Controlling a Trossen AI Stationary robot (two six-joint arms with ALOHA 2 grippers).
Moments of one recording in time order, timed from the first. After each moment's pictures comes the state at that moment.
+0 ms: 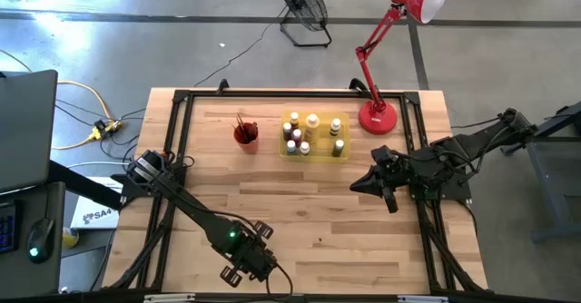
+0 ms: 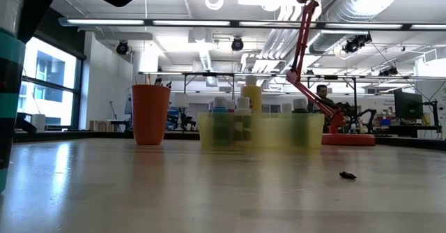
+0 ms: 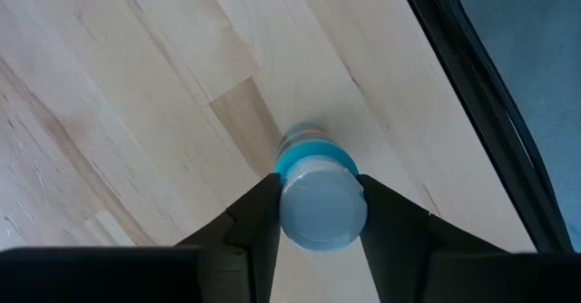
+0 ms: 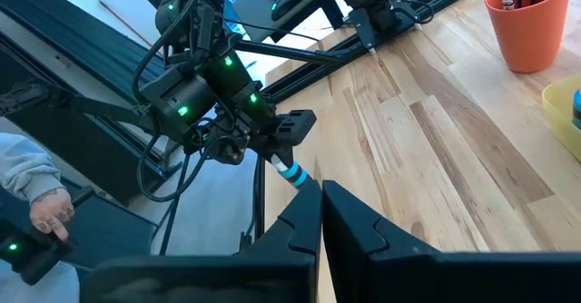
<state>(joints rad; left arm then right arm) -0.64 1.92 1.59 -0.95 0.01 -0.09 0.42 0.92 0.94 -0.35 0.20 0.73</state>
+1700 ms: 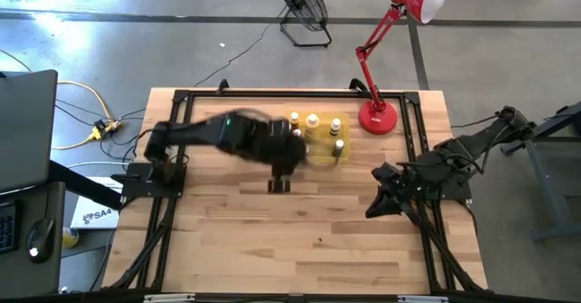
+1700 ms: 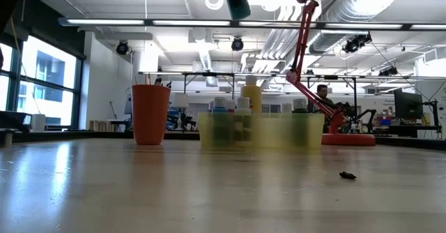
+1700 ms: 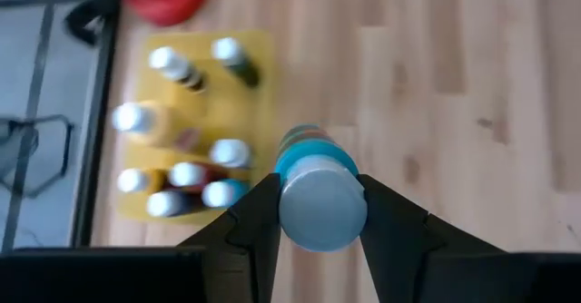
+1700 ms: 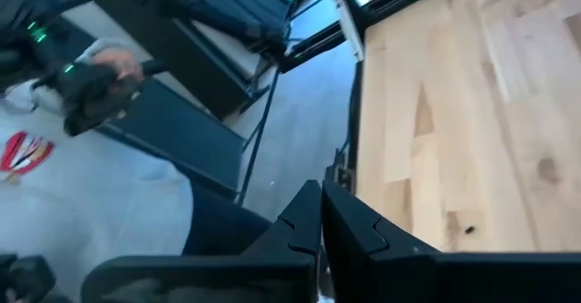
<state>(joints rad) -0.15 1.91 2.34 -1.40 -0.28 -0.08 0.48 0.91 0.94 -0.35 -0.11 0.76</state>
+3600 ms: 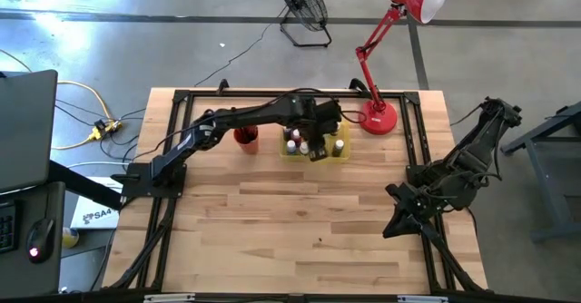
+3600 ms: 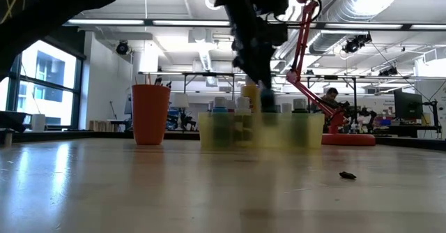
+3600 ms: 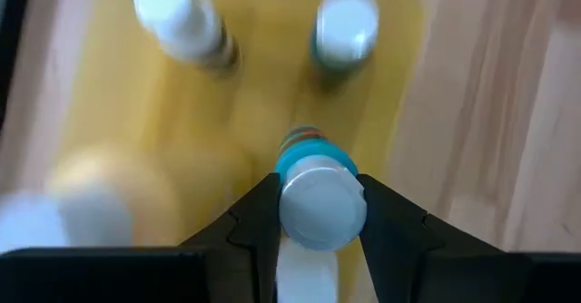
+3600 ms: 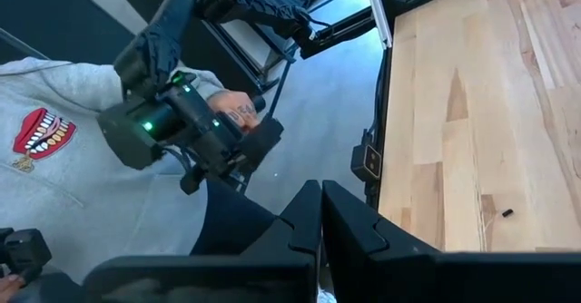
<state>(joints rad) 0.20 2.31 2.34 -1.13 -0.06 0.00 0.82 0.90 0.94 -0.35 0.18 0.81</state>
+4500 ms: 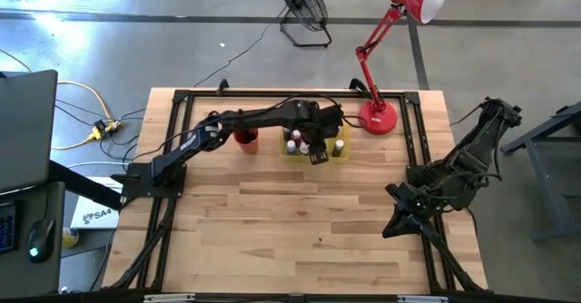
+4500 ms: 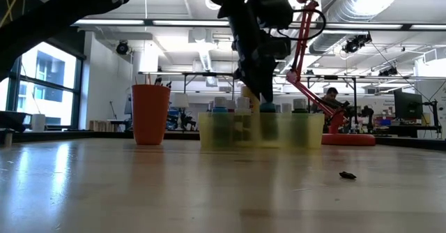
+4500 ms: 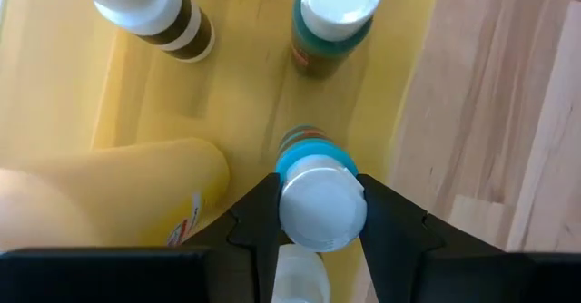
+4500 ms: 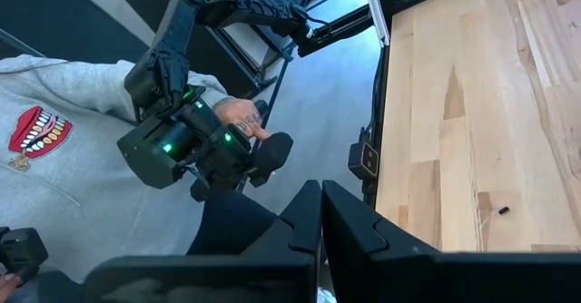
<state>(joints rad) 0.20 2.36 2.34 -1.13 -0.01 -0.01 0.82 0.90 0.94 -0.36 0.18 0.81</state>
